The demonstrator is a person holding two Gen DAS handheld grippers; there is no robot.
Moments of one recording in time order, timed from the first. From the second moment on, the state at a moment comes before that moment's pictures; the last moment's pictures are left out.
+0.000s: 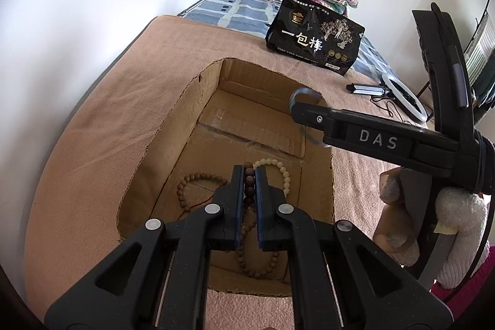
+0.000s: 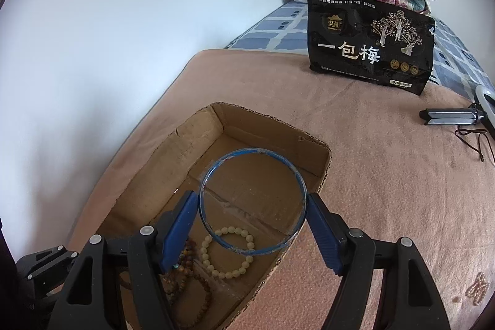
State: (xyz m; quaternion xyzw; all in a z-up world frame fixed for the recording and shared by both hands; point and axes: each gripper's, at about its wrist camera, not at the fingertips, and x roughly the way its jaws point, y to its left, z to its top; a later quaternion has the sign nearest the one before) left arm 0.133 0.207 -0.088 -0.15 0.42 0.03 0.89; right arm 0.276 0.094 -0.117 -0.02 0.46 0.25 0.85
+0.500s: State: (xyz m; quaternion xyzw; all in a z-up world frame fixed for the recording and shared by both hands) left arm 0.129 0.204 -0.078 -0.14 0.42 0.03 0.90; right arm 0.273 0.080 -0.104 0.00 0.45 0.23 0.86
